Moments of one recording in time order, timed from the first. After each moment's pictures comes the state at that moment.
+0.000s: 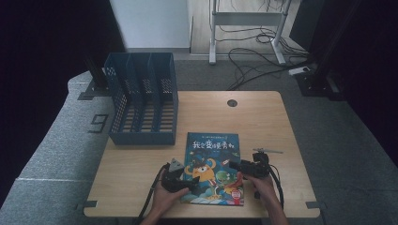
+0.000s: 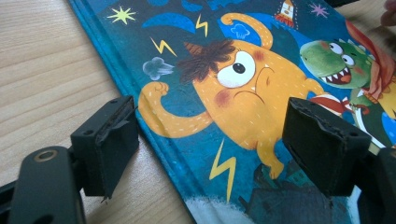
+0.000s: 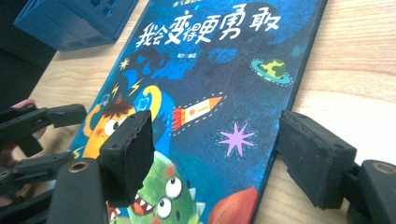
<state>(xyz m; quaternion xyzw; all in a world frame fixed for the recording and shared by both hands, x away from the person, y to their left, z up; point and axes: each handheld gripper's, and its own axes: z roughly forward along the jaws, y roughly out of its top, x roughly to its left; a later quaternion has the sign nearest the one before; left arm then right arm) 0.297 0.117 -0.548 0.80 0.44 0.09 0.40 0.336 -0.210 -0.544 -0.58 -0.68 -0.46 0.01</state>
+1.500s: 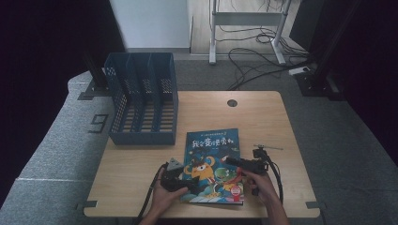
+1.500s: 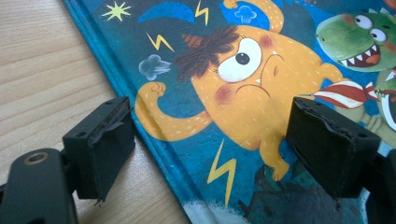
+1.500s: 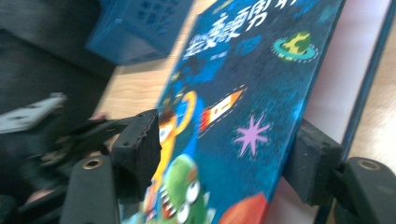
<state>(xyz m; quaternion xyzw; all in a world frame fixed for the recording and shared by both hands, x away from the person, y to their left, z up) 0.299 0.121 -0.548 0.80 0.44 0.07 0.41 0.345 -0.206 -0.535 -0.56 -0.65 -0.51 0.09</state>
